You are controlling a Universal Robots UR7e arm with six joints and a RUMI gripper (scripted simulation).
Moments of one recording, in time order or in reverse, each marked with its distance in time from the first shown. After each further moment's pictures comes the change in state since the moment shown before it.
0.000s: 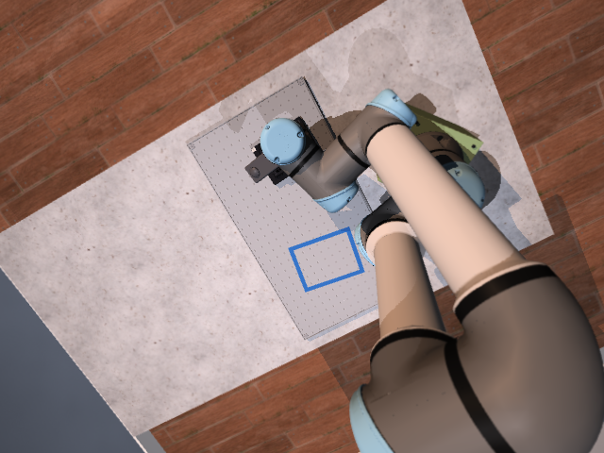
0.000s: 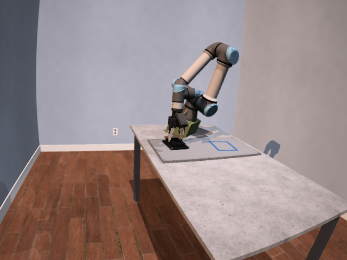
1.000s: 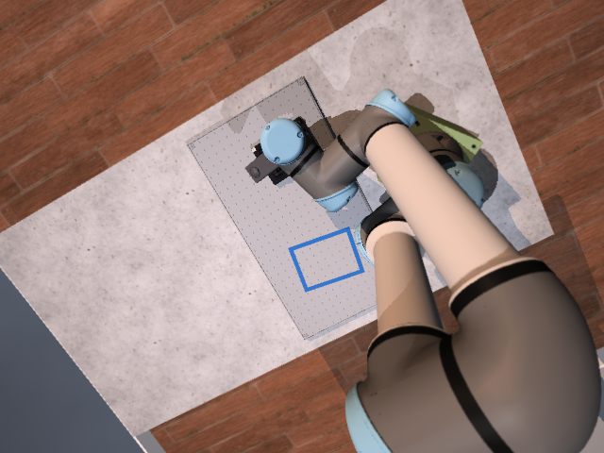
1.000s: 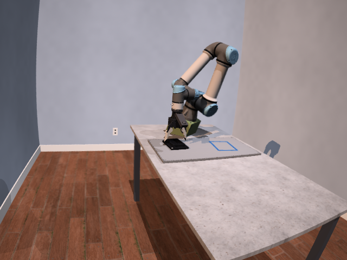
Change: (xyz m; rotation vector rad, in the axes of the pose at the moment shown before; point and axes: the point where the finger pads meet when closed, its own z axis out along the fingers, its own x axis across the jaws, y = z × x) arm 0.000 0.000 0.004 0.000 0.000 0.000
